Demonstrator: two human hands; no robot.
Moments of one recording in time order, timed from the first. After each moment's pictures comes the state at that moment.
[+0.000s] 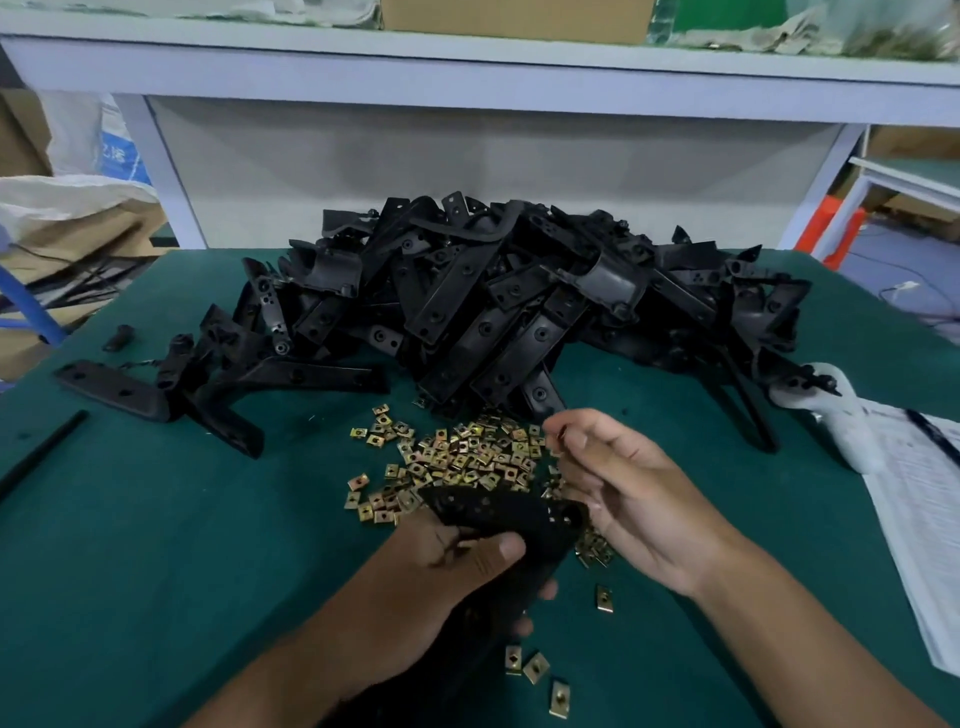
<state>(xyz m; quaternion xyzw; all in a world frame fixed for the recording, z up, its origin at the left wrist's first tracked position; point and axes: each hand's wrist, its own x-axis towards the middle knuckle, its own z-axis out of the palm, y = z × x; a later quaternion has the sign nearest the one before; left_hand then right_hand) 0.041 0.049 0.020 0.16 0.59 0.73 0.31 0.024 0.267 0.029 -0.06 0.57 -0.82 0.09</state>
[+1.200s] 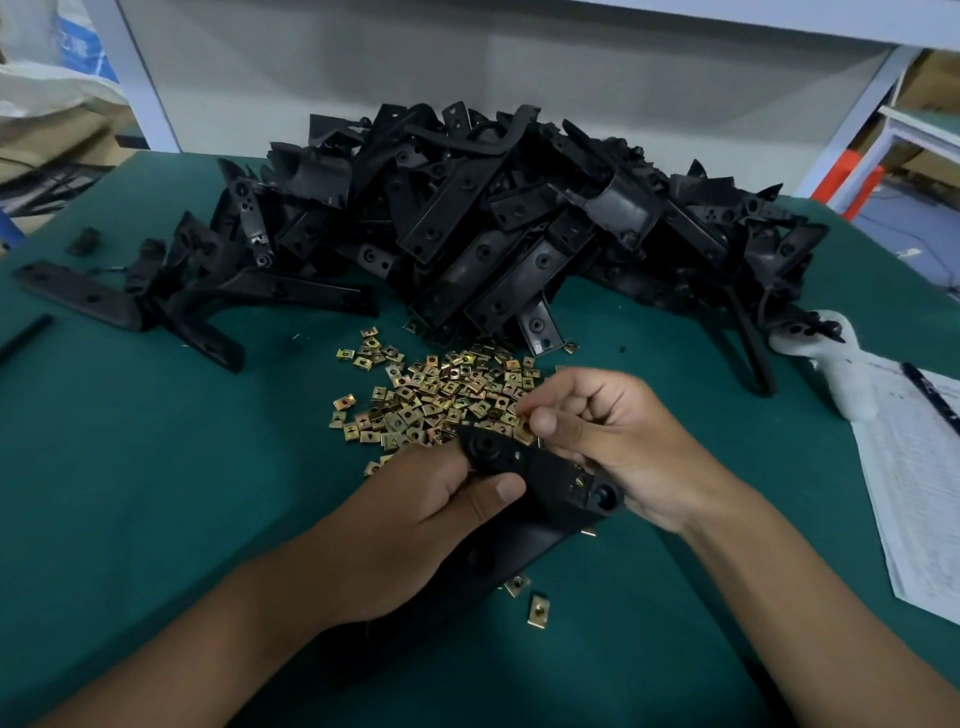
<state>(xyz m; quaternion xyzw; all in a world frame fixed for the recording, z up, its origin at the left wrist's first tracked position) 0.050 0.047 0.015 0.29 0.79 0.51 0.14 0.040 0.260 0.042 -0.13 0.65 -0.73 0.12</state>
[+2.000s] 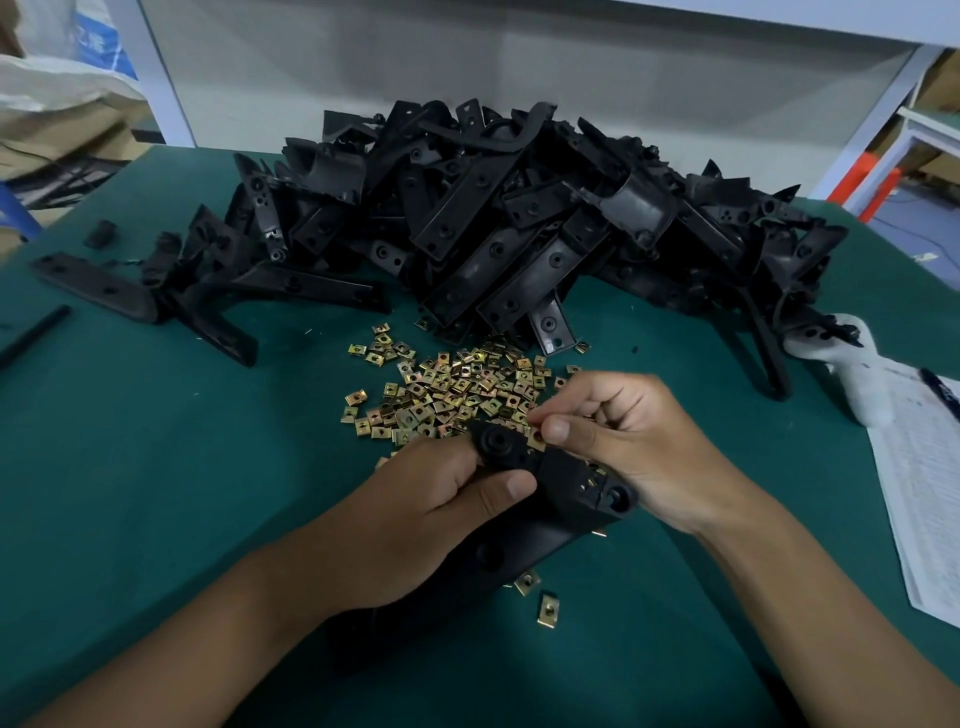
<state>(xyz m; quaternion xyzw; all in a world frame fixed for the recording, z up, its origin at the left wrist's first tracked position) 0.047 0.045 0.016 0.30 0.79 0.51 0.16 0.039 0.262 0.040 -0.16 0.71 -0.68 0.09</state>
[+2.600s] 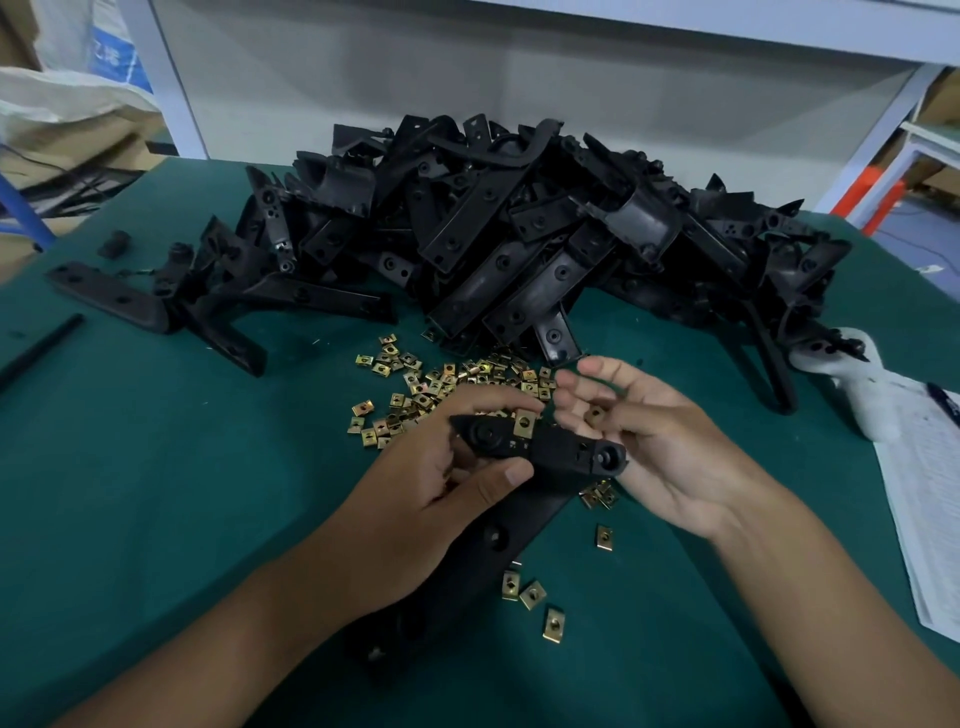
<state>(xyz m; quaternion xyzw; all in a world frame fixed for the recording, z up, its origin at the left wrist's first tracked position) 0.046 0.049 0.020 0.30 0.71 0.64 0.06 0.022 0.273 0.032 0.04 0.51 -0.85 0.12</state>
